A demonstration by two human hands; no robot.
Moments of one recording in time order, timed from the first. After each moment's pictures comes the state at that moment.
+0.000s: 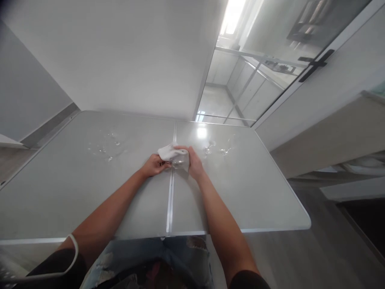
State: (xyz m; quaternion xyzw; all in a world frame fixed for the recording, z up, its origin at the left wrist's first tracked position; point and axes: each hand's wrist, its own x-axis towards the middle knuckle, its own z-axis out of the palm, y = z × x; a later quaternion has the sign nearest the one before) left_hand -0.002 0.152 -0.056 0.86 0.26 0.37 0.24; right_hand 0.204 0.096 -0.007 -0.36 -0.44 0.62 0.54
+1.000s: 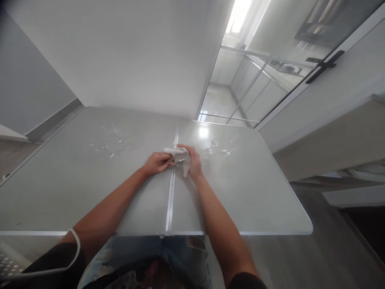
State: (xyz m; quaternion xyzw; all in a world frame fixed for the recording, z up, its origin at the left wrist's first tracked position) left_hand 0.001 0.150 -0.059 0.88 0.29 0.34 0.18; right_hand 0.195 0.096 -0.015 -0.40 -0.42 0.54 0.61
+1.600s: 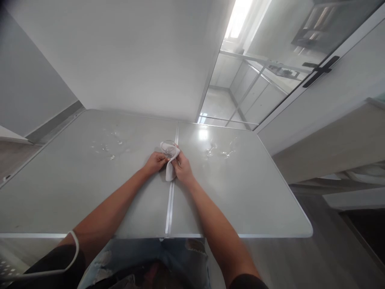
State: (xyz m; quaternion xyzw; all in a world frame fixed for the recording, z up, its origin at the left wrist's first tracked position) left_hand 0.002 0.163 -0.067 0.81 0.35 0.36 0.31; right_hand 0.167 0.101 -0.047 -0.37 -0.57 0.46 0.56
